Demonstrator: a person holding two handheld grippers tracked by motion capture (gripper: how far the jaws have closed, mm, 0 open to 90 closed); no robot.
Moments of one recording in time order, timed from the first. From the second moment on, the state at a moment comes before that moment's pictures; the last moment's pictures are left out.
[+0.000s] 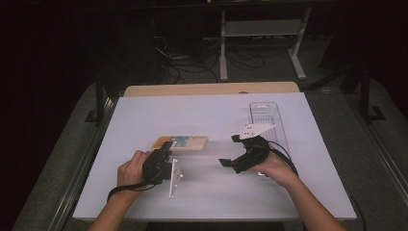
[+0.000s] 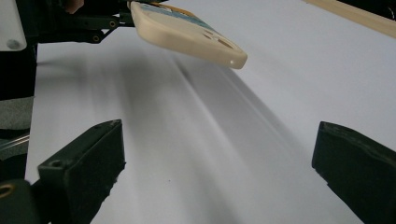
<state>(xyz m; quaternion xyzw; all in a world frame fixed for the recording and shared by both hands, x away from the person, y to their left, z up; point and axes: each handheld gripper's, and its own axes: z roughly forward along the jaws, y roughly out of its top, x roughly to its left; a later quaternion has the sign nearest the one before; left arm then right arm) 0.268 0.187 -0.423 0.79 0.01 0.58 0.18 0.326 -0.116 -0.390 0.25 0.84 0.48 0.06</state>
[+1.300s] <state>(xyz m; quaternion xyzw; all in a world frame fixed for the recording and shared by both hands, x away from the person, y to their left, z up) 0.283 0.198 -0.407 0.83 0.16 0.45 0.28 0.328 -0.117 -0.391 0.25 0.84 0.48 0.06</state>
